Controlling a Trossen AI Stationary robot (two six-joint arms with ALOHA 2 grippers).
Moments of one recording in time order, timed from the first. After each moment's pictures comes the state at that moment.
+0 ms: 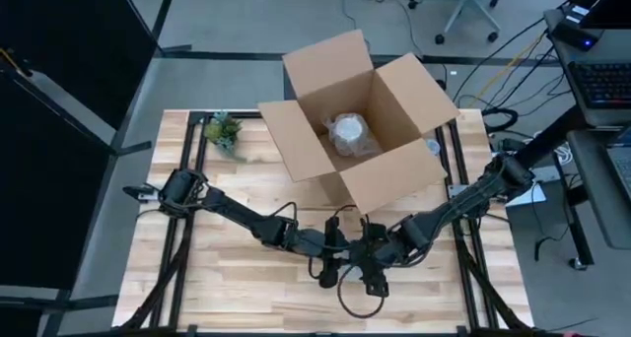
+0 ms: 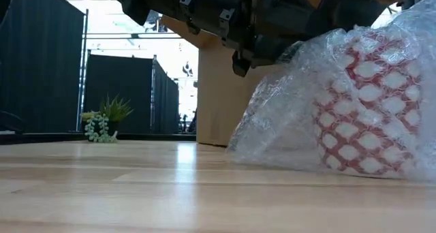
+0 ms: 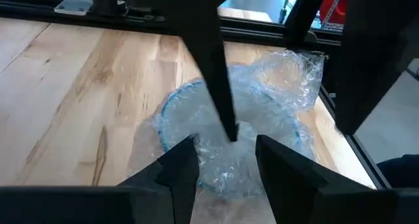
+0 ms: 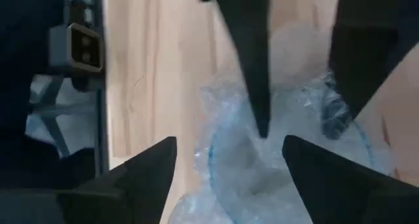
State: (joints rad) left arm -0.33 2.03 1.22 0.41 -0.13 -0.23; right arm 0.51 1.69 1.28 -0.70 0.05 0.65
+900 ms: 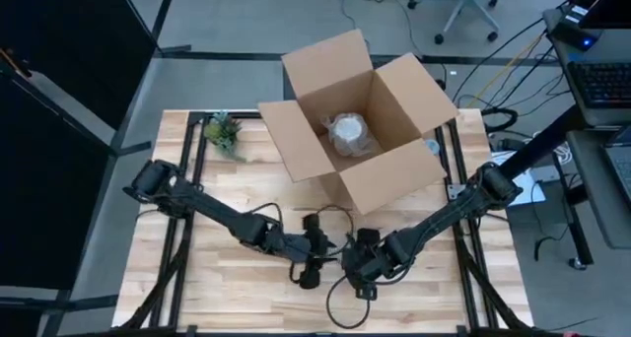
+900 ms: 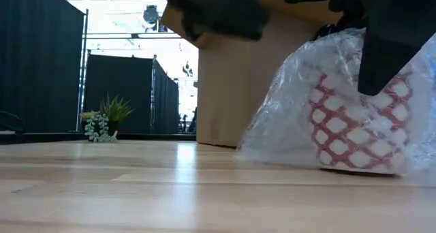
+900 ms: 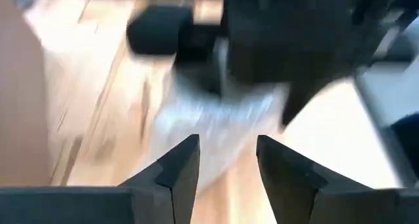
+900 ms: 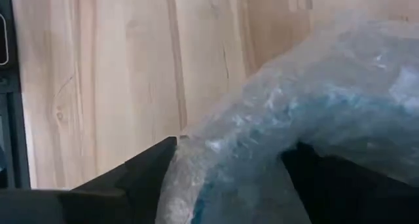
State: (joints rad) left arm -0.41 1.82 1.22 -0.10 -0.32 -0.26; right arm 0.53 1.85 1.29 -0.67 0.13 0.65
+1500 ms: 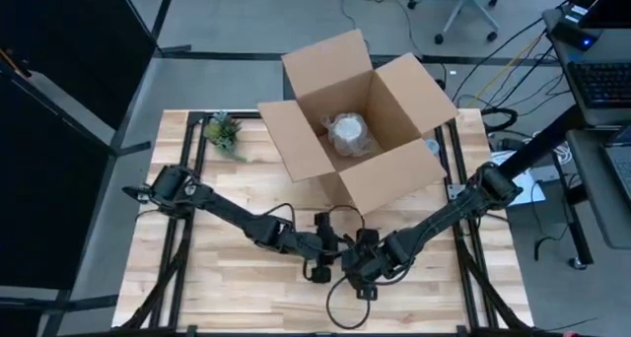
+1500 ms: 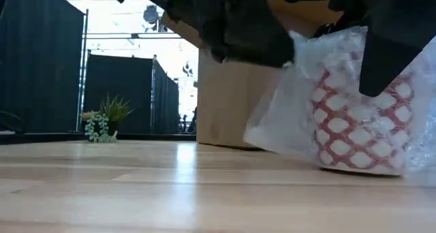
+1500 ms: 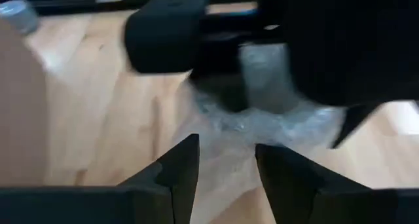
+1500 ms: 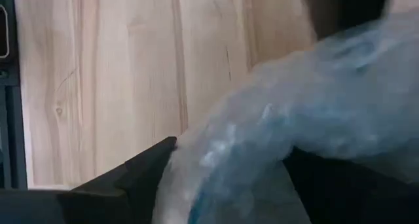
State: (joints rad) left arm -0.35 1.93 1.22 0.20 -0.23 -0.11; right arm 0.53 1.85 1.29 -0.66 0.13 0.61
